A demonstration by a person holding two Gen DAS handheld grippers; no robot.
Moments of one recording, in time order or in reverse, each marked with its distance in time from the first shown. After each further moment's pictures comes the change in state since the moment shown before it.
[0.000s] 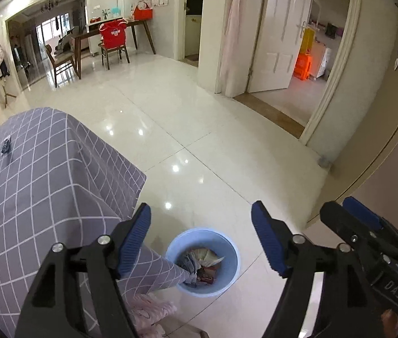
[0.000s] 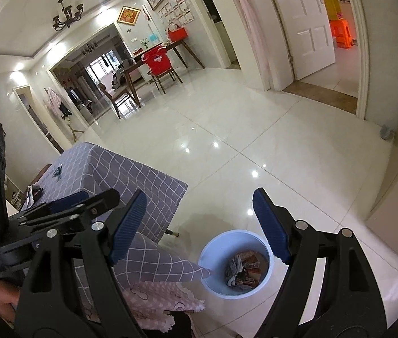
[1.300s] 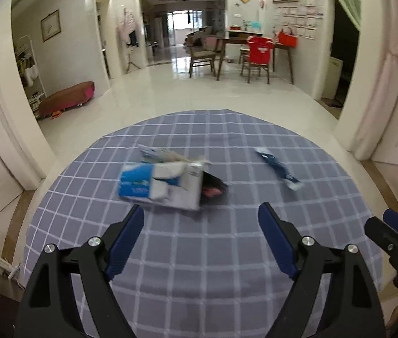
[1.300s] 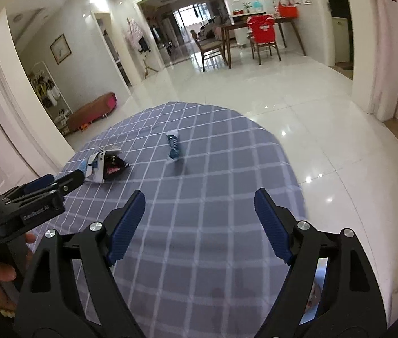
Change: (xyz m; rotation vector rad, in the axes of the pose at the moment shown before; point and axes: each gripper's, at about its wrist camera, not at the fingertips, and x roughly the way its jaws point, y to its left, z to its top) left arm -0.115 0.362 -0.005 -0.415 -0.110 0.523; right arm 0.172 0.341 0.006 -0.406 0.220 0.303
